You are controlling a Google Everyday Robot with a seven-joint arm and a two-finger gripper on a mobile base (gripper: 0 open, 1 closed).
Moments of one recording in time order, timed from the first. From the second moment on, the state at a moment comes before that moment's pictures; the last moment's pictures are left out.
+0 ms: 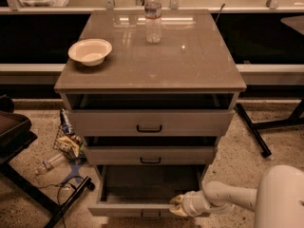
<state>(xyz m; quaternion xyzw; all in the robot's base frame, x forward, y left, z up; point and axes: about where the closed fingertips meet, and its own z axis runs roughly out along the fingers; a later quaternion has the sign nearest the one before) 0.463 -0.118 0.201 -0.57 0.75 0.23 0.25</state>
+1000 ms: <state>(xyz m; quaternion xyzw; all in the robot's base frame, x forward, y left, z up) 0.450 -0.105 0.232 -0.60 0.74 0.21 0.24</state>
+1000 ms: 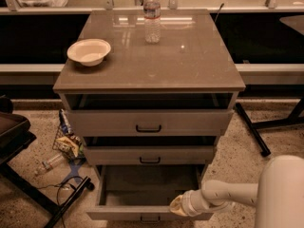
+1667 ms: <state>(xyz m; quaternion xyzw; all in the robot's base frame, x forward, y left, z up) 0.478 -0.054 0.298 -0.70 0.66 0.13 0.24</state>
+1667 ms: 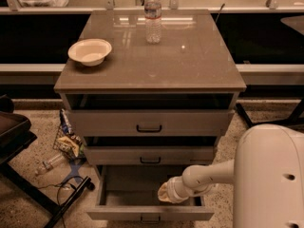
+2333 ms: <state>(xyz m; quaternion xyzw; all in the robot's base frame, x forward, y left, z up) 0.489 -0.059 0.284 -0.69 0.67 0.14 0.25</state>
